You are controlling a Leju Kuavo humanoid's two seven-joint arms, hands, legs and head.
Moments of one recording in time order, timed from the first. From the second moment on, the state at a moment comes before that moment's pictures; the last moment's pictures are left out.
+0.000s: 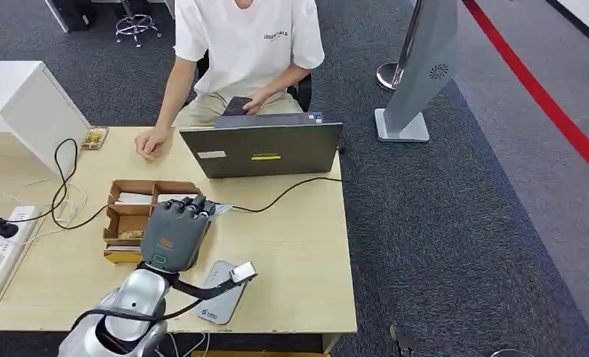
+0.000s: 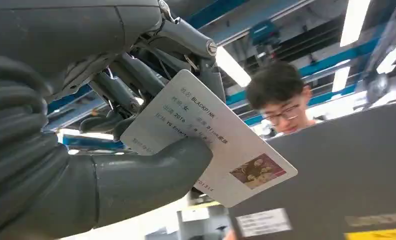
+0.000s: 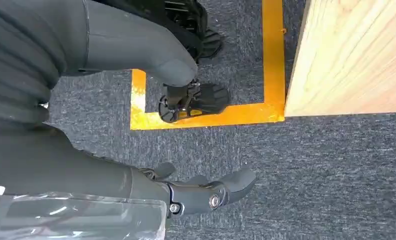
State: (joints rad) left arm -0.33 0.18 -0.72 -1.58 -1.53 0.32 0.27; right arm -0.11 0.07 -0.15 -0.20 0.15 -0.13 -0.25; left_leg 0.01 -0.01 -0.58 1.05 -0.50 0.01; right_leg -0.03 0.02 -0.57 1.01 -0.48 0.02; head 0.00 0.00
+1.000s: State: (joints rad) left arm -0.14 0.08 -0.72 -1.50 -1.53 0.29 0.34; right arm -0.09 0.08 -0.25 -0.20 0.22 -0.14 -0.25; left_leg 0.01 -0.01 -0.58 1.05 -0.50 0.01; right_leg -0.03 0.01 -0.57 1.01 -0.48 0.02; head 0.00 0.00
